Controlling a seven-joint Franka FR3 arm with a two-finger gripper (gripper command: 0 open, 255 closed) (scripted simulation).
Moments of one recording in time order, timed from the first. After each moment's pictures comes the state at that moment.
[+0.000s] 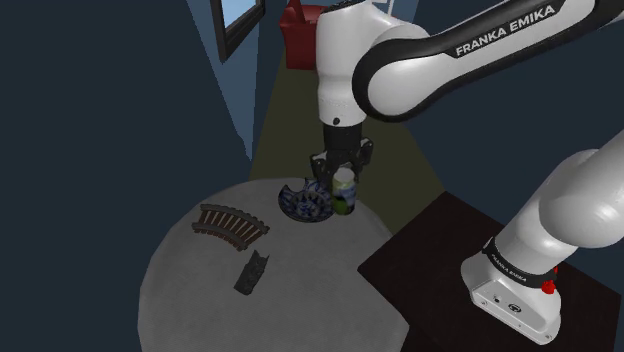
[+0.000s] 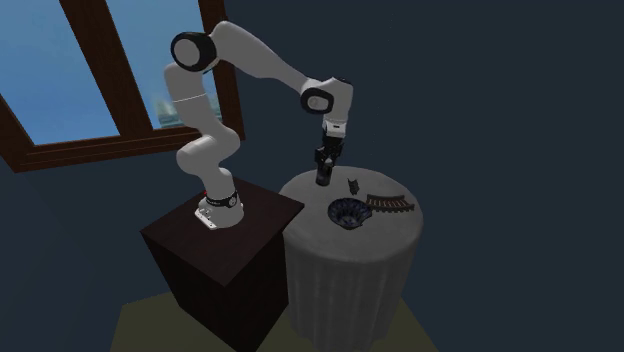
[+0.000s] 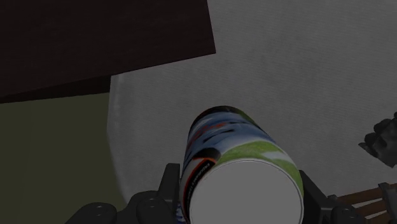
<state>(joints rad) 0.03 -0.22 0.58 -2.35 0.11 2.02 0.78</state>
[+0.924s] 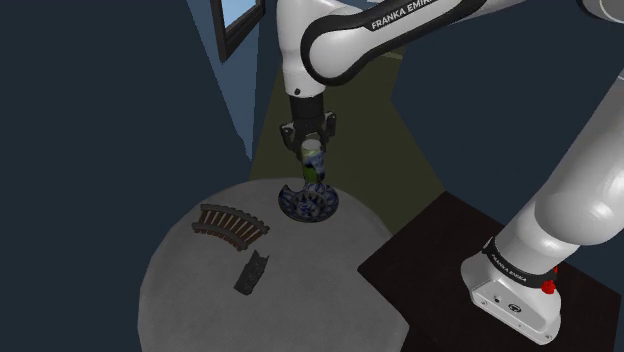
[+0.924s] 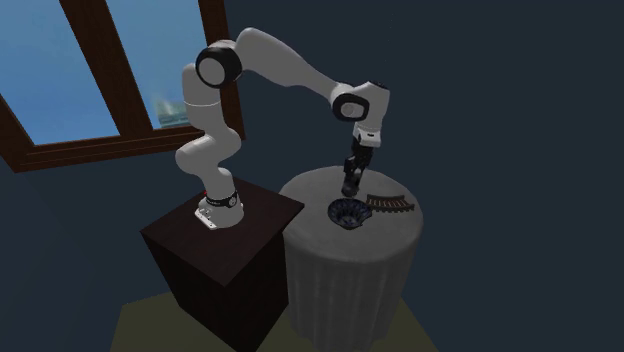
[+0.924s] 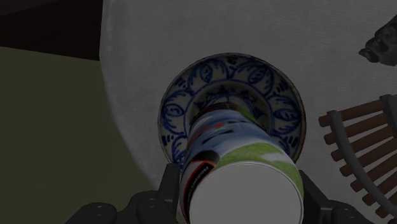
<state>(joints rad) -0.05 0.13 0.54 -1.99 -0.11 1.96 0.79</state>
